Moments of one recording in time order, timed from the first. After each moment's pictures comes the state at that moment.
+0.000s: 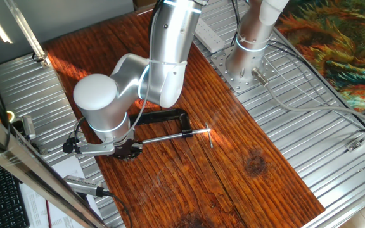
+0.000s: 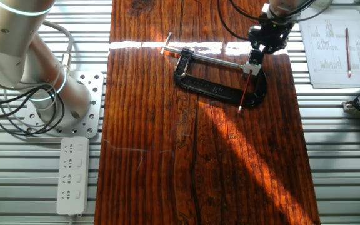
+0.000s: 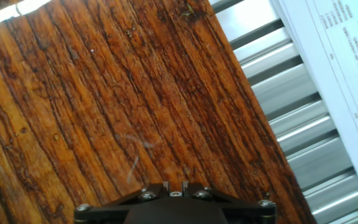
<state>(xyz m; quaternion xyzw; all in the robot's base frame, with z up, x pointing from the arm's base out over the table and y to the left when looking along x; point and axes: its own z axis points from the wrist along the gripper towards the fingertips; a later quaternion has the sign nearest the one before) 0.615 0.170 0.024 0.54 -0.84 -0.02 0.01</state>
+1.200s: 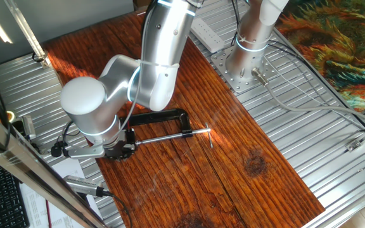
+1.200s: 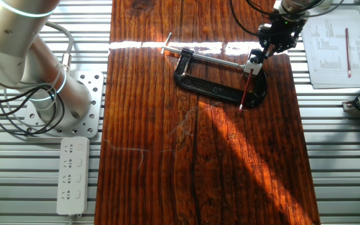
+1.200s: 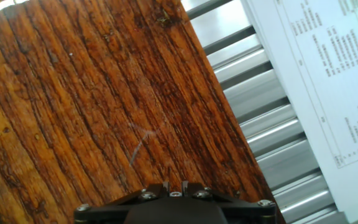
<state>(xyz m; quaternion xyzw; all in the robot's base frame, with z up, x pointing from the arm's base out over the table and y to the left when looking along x) 0.639 0.163 0.037 0.55 -0.84 -0.01 0.02</state>
